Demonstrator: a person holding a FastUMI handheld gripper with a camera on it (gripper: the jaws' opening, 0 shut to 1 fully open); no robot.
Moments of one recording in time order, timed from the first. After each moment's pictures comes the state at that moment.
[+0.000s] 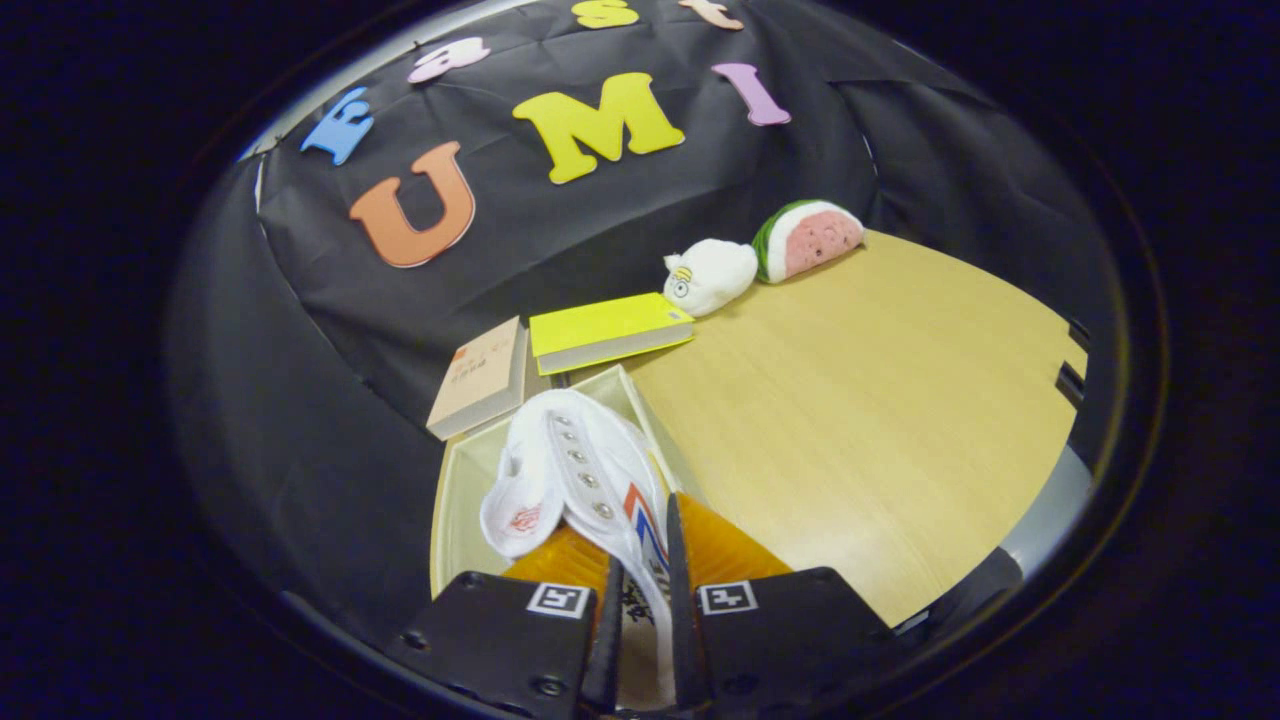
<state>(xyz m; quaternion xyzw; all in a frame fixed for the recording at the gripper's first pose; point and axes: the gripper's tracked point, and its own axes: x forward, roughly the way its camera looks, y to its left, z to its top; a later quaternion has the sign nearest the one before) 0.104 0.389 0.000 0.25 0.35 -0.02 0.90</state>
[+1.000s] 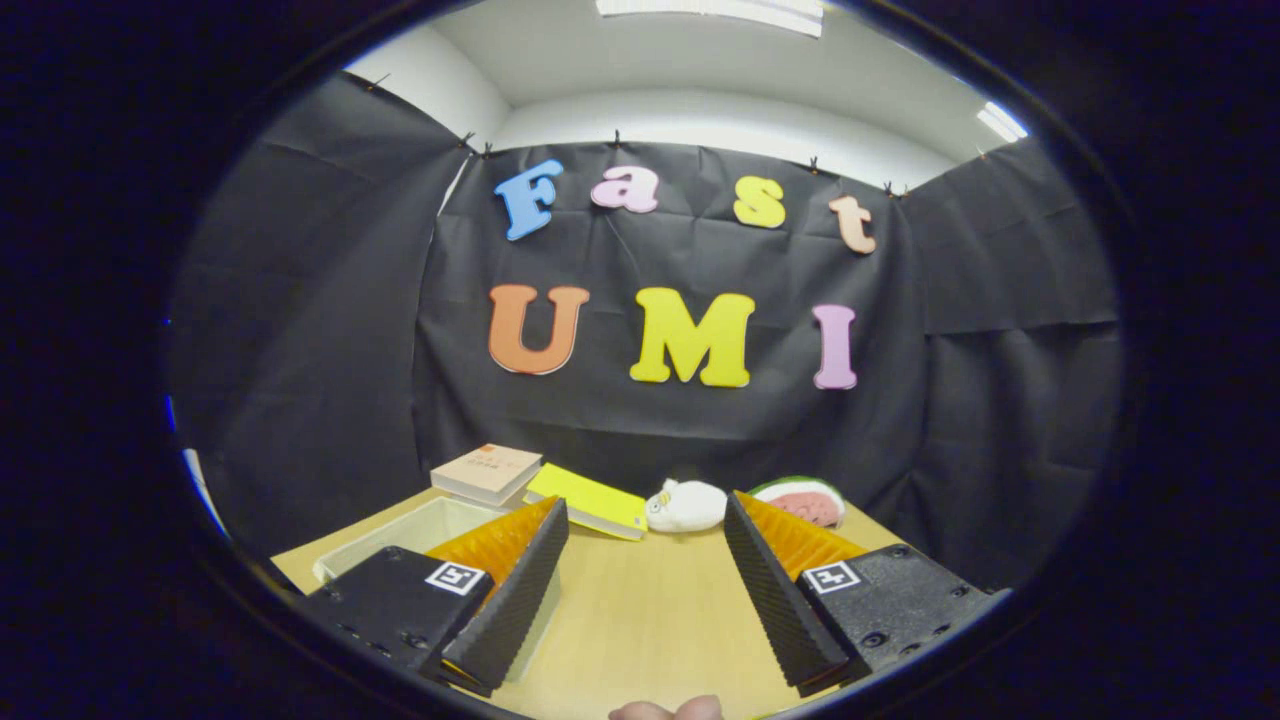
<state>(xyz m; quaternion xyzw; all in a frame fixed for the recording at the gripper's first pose) 0.022 0.198 0.116 -0.01 0.03 0.01 1.00</state>
